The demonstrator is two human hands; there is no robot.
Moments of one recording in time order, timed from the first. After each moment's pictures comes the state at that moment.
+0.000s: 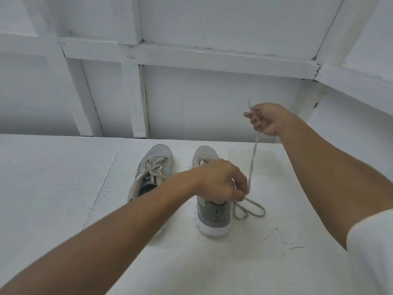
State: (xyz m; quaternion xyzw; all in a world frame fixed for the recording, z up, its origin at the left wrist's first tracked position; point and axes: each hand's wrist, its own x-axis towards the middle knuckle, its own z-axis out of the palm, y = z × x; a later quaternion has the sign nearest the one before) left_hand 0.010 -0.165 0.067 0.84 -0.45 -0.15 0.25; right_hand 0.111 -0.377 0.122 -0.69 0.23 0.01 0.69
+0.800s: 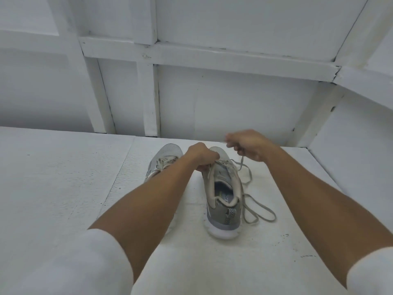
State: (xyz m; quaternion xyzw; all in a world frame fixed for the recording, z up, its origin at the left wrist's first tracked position) left_hand 0.106 -0.157 0.027 0.90 0.00 -0.18 0.40; right_hand 0.106 -0.318 0.053 -0.82 0.12 0.09 0.55
